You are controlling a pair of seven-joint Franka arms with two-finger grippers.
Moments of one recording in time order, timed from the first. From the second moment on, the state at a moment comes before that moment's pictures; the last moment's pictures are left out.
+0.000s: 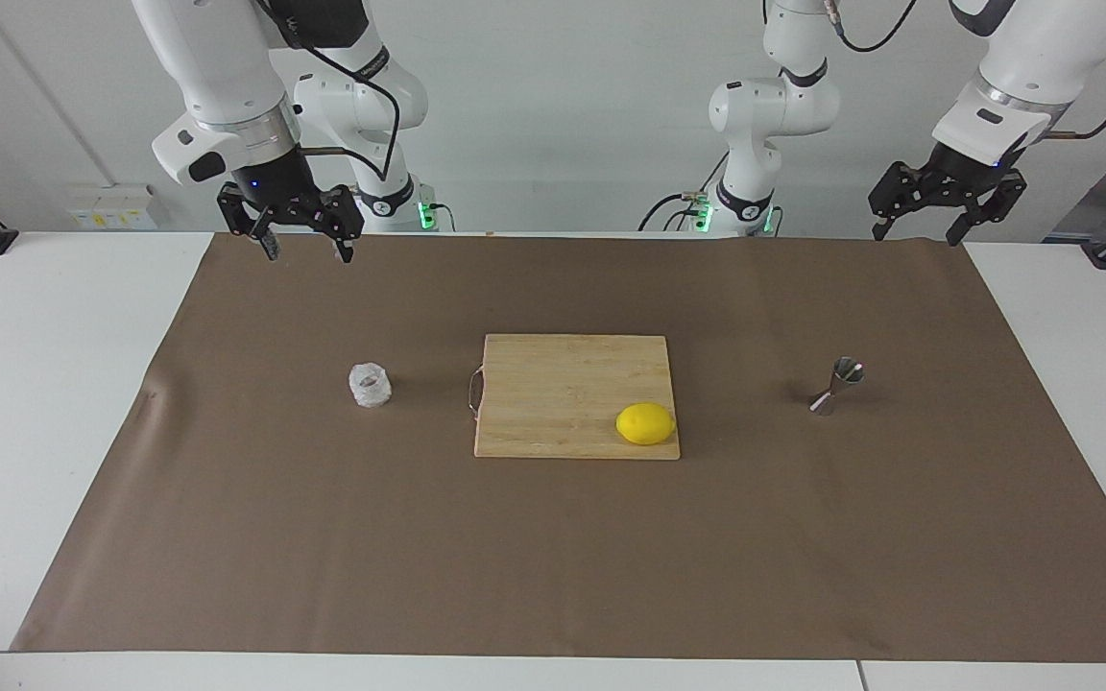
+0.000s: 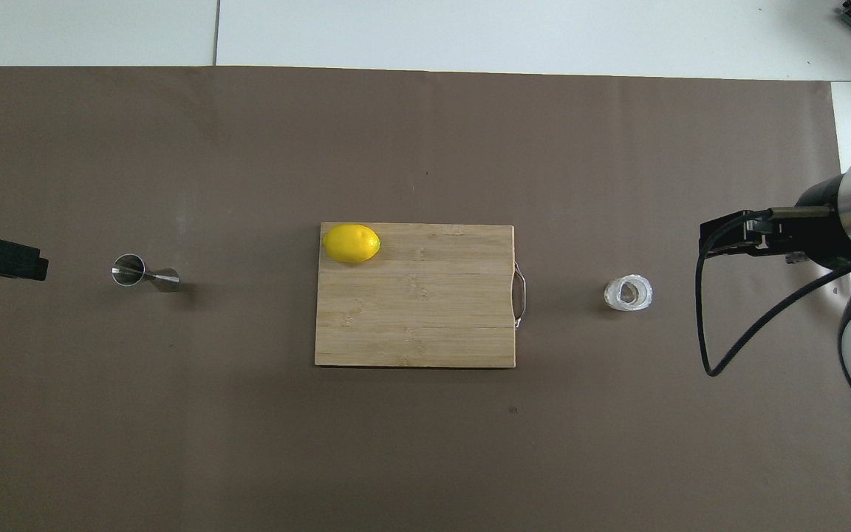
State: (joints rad) left arm -0.02 -0.10 -0.03 -1.61 -0.01 1.51 0.10; right arm -0.01 -0.03 0.12 -1.60 0.01 1.58 0.18
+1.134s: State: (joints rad) left arm -0.02 -0.10 -0.03 -1.61 -0.01 1.49 -0.01; right arm -0.06 -0.03 0.14 -1.60 -0.01 1.53 0.18
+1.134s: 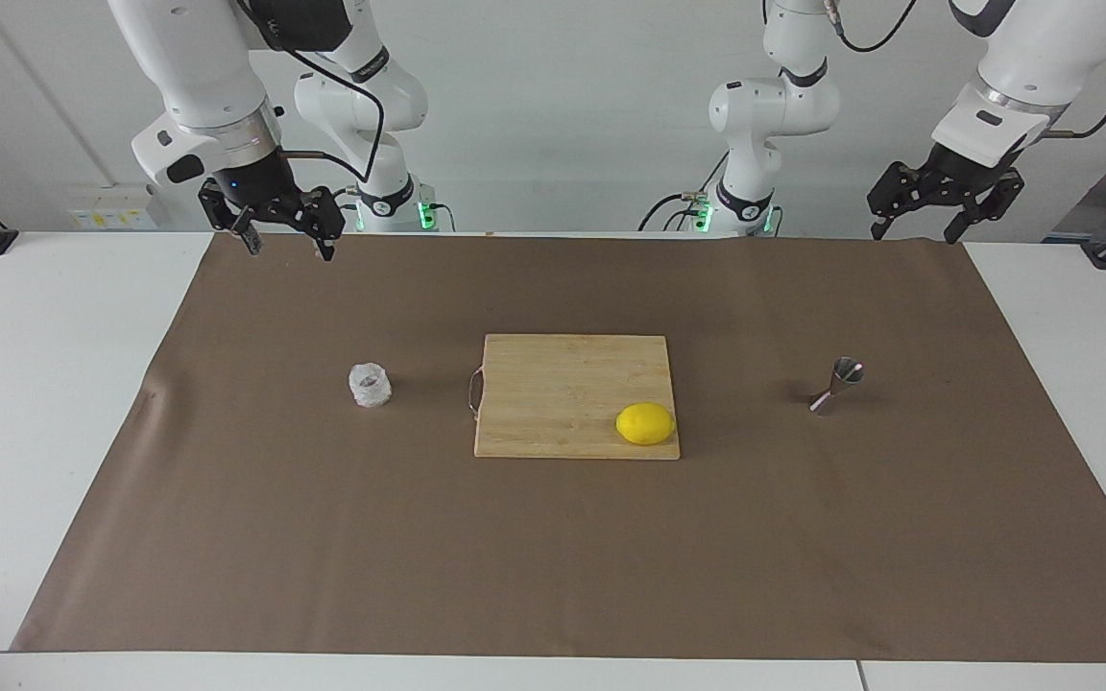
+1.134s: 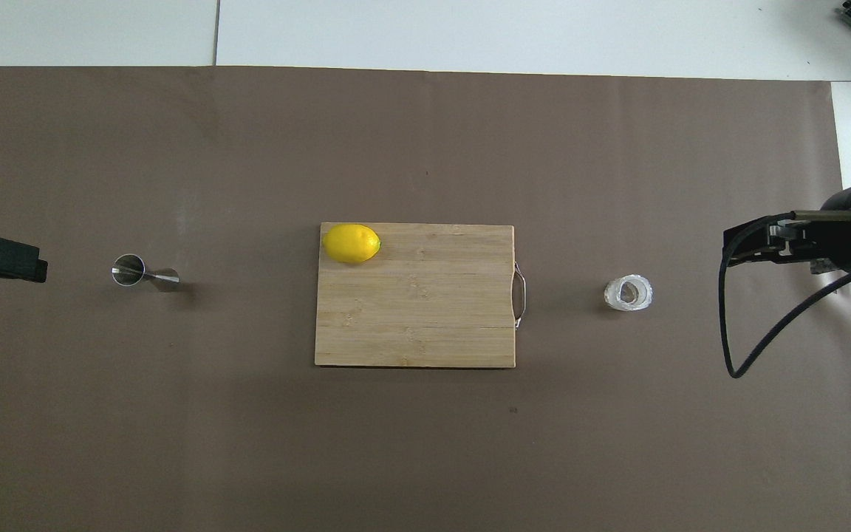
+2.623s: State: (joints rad) left arm 0.28 -0.07 -0.01 -1.88 -0.47 1.58 -0.97; right arm -0.06 -0.03 0.14 -1.60 -0.01 1.53 0.18
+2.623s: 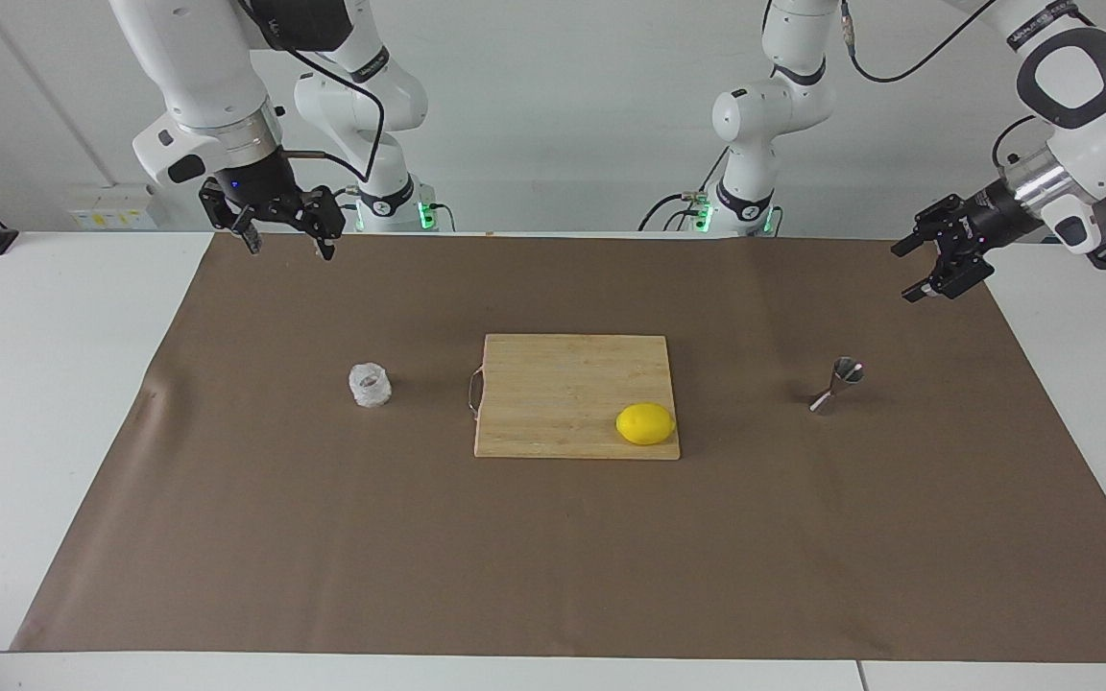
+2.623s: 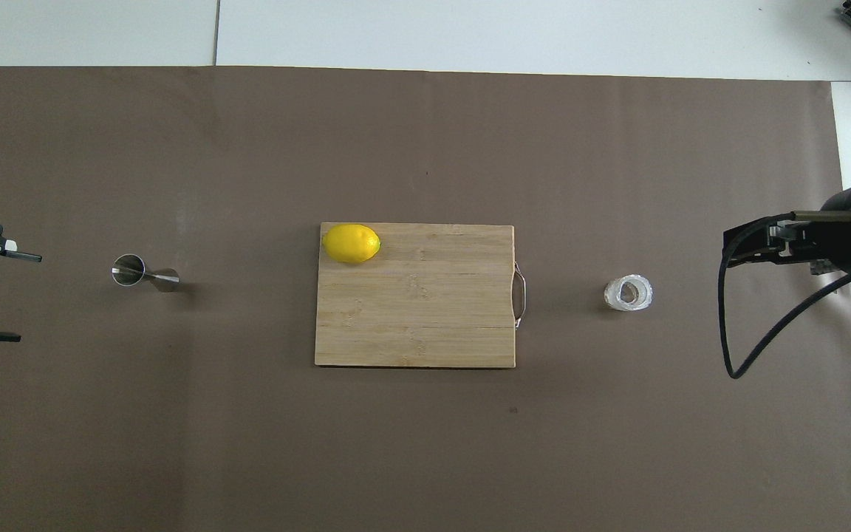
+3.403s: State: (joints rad) left arm 0.36 -0.07 -0.01 -1.99 -0.56 1.63 -0.99; right arm -0.06 -0.03 0.14 -1.60 -0.01 1.53 0.18
